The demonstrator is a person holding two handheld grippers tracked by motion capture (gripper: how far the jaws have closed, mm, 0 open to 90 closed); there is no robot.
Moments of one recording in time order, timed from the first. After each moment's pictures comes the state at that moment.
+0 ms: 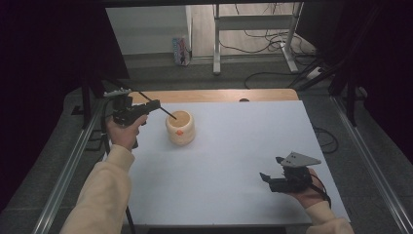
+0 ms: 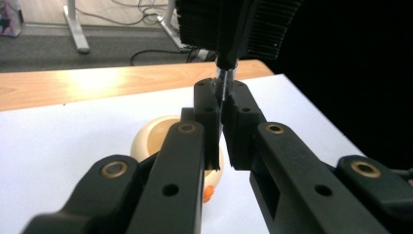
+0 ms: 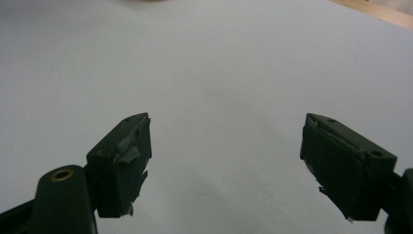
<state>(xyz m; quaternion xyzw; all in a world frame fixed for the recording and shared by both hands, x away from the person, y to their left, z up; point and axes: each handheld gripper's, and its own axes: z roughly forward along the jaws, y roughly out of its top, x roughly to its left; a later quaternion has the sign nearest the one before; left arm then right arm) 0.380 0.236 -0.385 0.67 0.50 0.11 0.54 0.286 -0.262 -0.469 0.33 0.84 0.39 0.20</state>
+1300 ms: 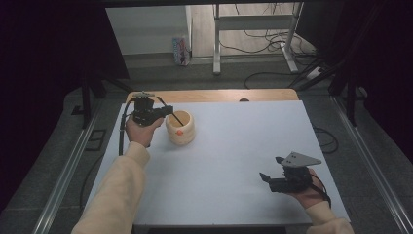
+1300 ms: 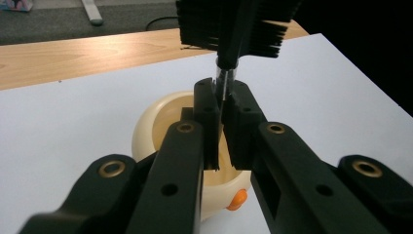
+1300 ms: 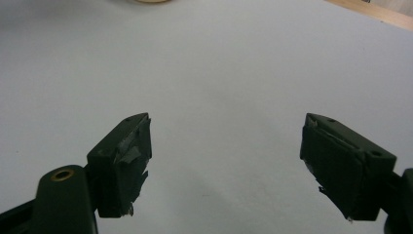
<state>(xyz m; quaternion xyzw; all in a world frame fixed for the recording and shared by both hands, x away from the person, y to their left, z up) 0.415 0.201 -0.420 0.71 0.51 0.11 0.47 0.285 -0.262 -0.467 0.33 0.83 0.39 0.20</state>
